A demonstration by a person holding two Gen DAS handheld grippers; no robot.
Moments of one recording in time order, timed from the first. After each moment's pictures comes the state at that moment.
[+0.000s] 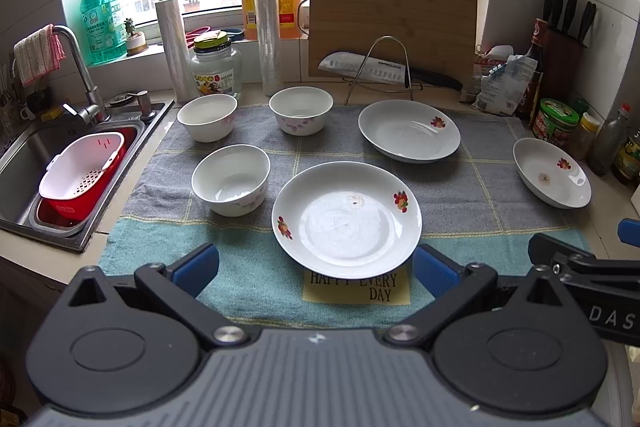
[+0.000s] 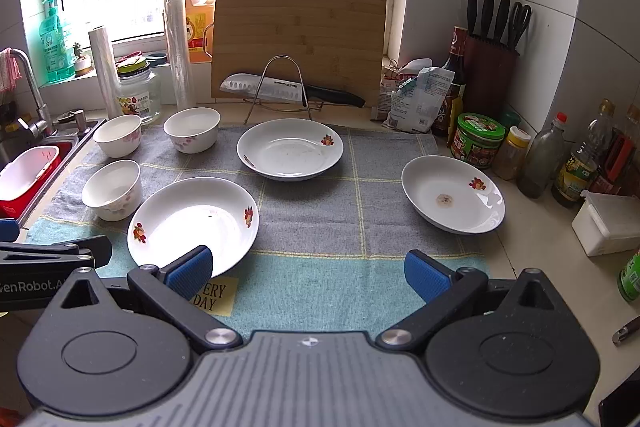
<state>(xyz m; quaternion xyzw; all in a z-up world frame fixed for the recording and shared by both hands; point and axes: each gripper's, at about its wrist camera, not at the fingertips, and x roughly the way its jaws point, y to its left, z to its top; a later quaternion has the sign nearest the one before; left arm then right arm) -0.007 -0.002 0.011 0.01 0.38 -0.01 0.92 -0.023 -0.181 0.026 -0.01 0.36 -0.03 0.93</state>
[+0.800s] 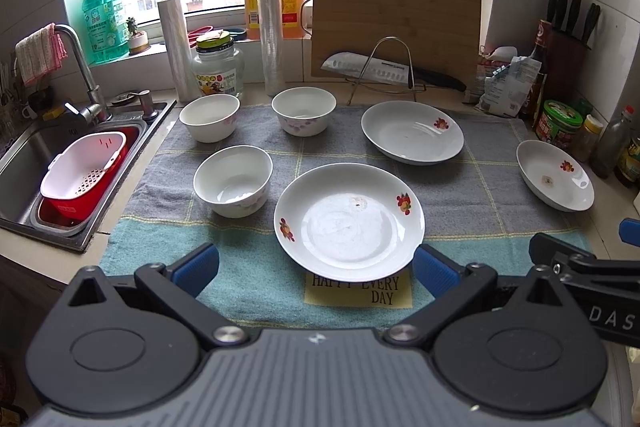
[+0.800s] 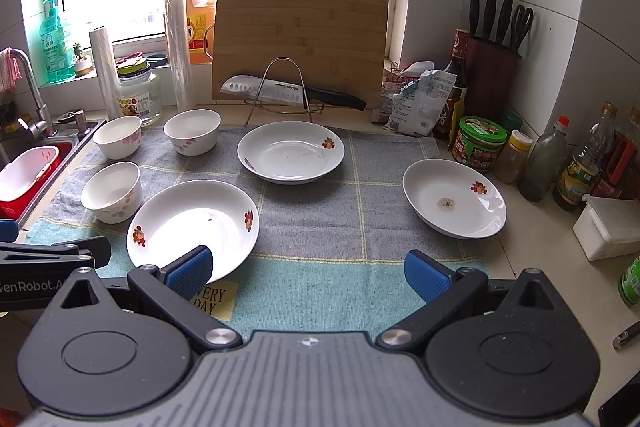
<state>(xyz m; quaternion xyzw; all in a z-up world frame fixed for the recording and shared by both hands) -0.002 -0.001 0.011 0.01 0.38 -0.01 0.92 -0.018 -0.181 0.027 -0.01 0.36 -0.03 0.93</state>
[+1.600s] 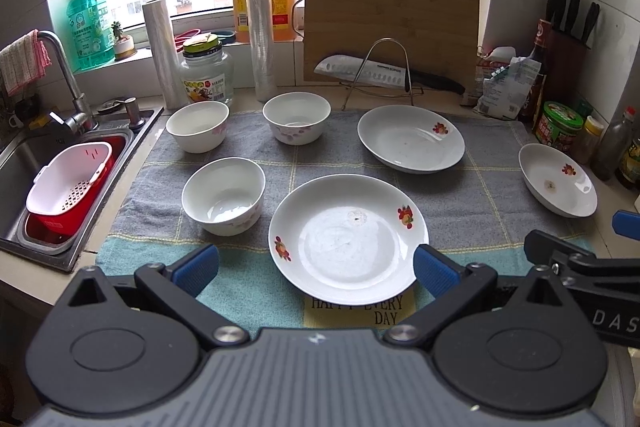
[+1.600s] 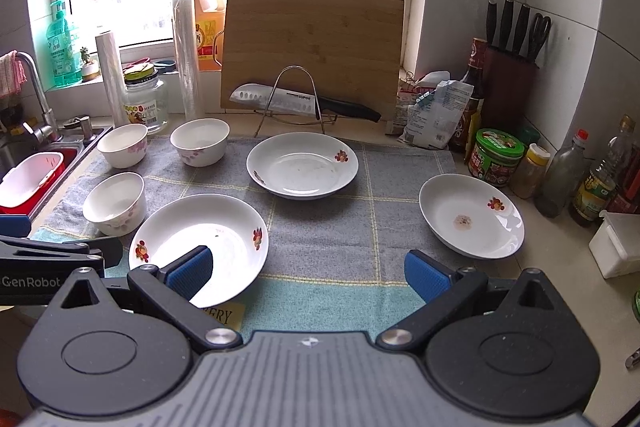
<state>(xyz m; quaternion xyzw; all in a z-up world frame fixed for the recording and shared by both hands) 0.029 0.001 0.004 0.02 0.38 -0.02 0.92 0.008 -0.173 0.019 -0.01 0.35 -0.01 0.94</state>
